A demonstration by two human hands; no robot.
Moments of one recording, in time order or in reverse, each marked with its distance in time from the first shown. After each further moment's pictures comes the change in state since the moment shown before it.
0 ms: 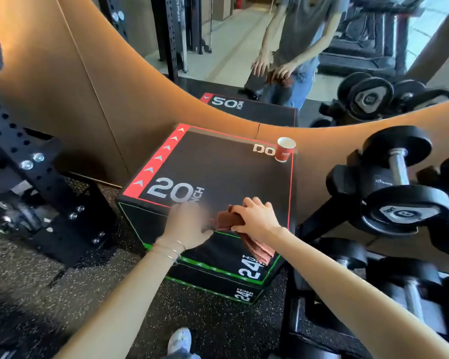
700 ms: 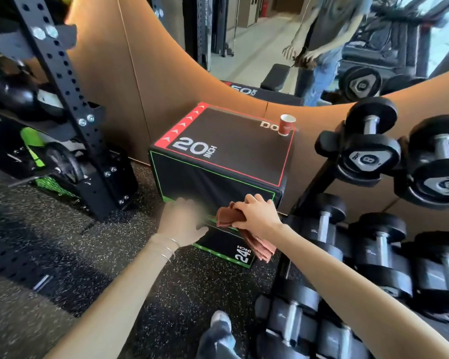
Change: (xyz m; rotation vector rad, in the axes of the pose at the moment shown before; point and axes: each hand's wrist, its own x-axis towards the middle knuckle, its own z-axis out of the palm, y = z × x) left_hand -0.255 0.074 0.008 0.018 0.034 -0.106; right_hand -0.228 -0.070 0.031 -0.019 0.005 -0.084
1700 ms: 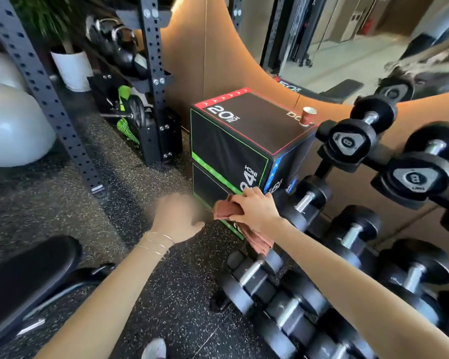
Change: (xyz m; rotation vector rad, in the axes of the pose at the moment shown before) left_hand -0.238 0.274 -0.011 -0.034 0.023 -0.414; right_hand -0.269 0.097 0.016 -0.120 0.057 -0.412
